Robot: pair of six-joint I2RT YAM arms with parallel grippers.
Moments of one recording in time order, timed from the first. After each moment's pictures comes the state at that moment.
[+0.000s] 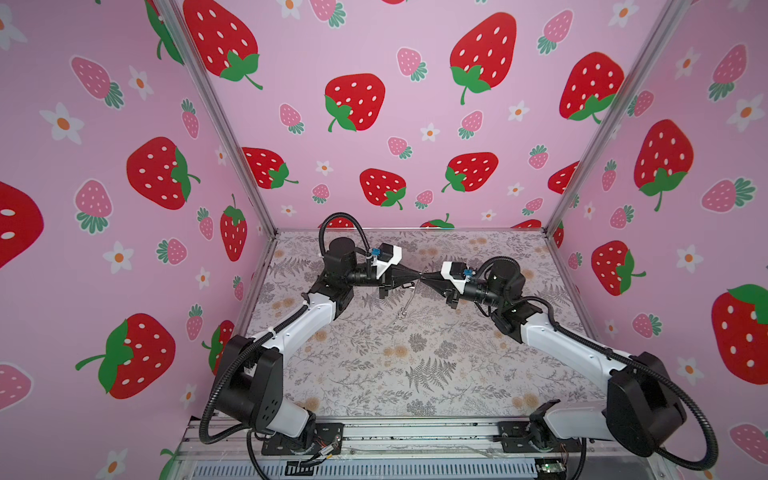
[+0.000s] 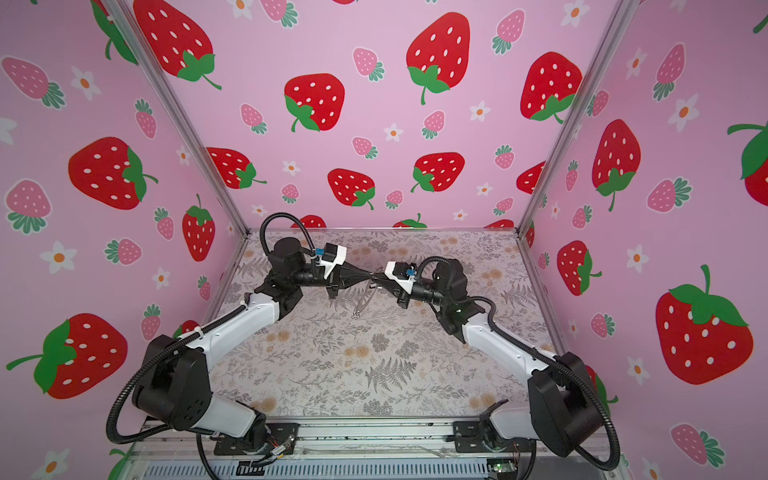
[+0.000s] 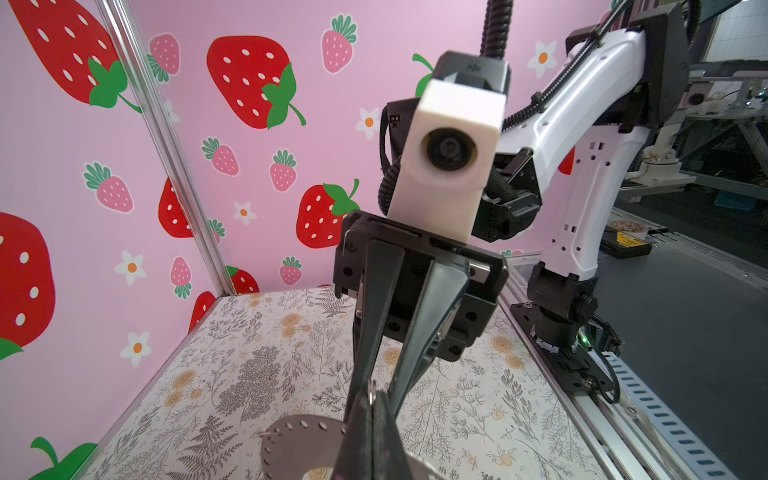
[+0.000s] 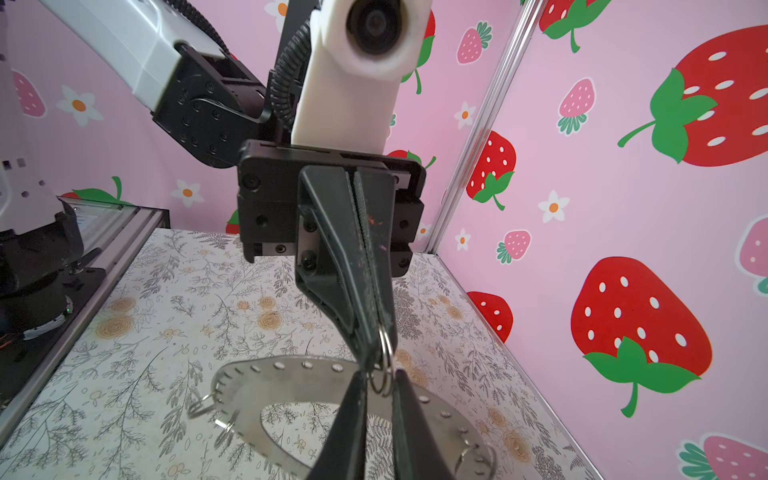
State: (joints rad) left arm -0.38 1.50 1.04 0.42 1.19 0.21; right arm 0.62 1.35 0.84 0.51 -0.76 -0.32
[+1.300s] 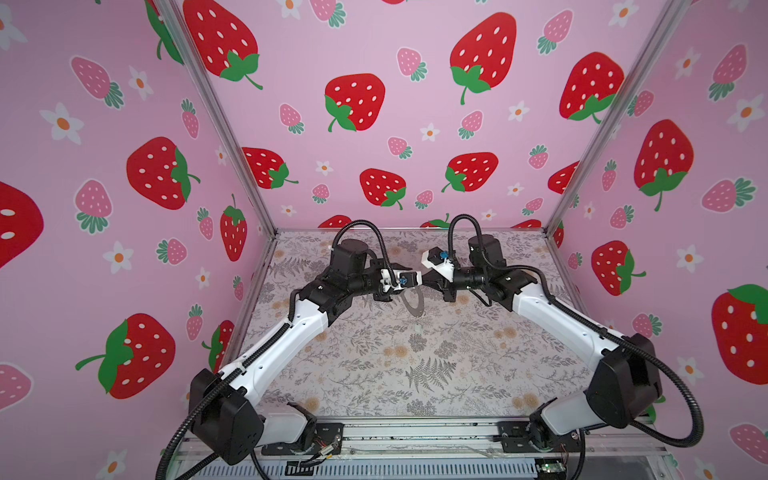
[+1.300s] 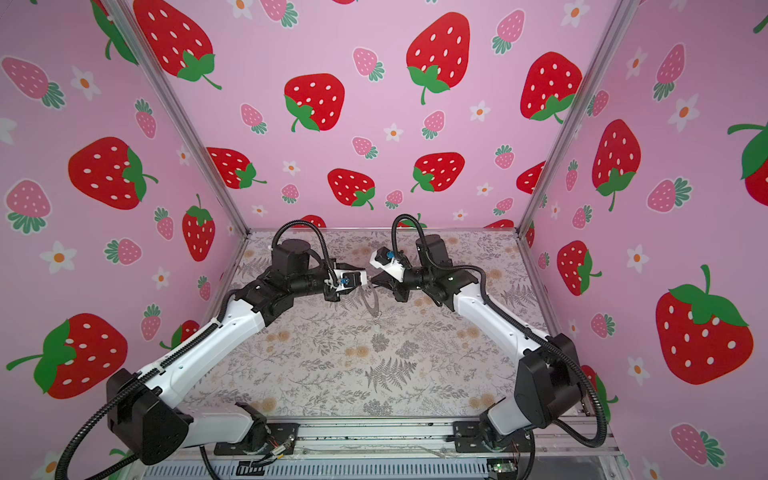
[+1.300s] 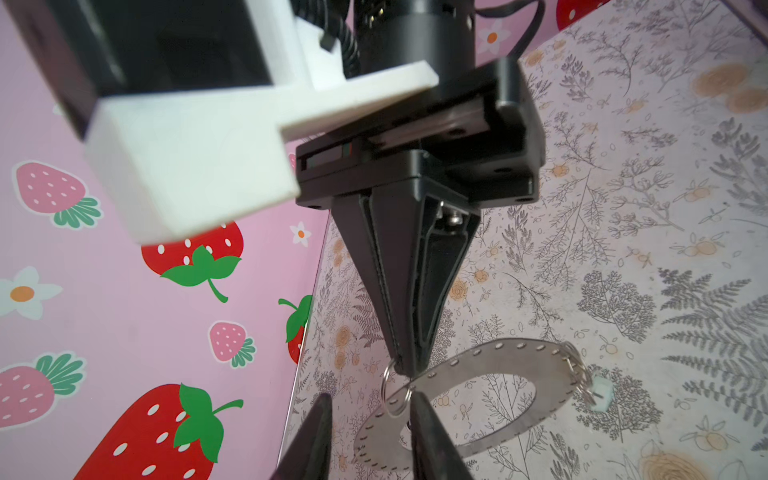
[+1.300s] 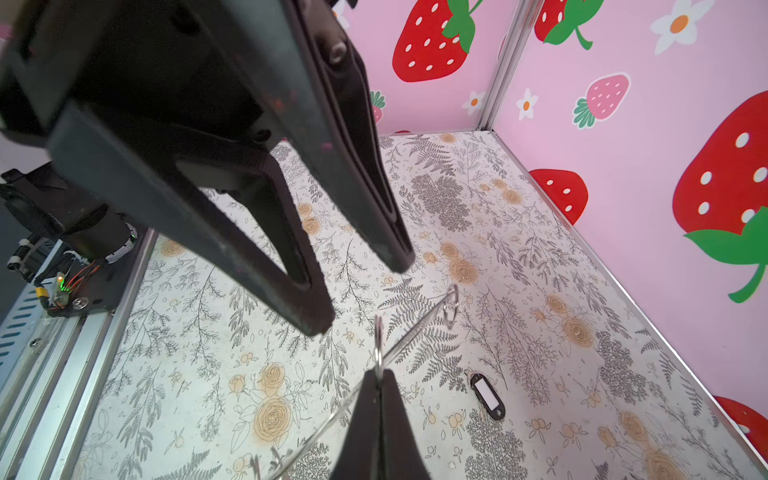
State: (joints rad) left arm -0.51 1.33 1.18 -0.29 0.50 1.05; right arm 0.63 1.50 1.22 -0.26 -0.73 -0.51
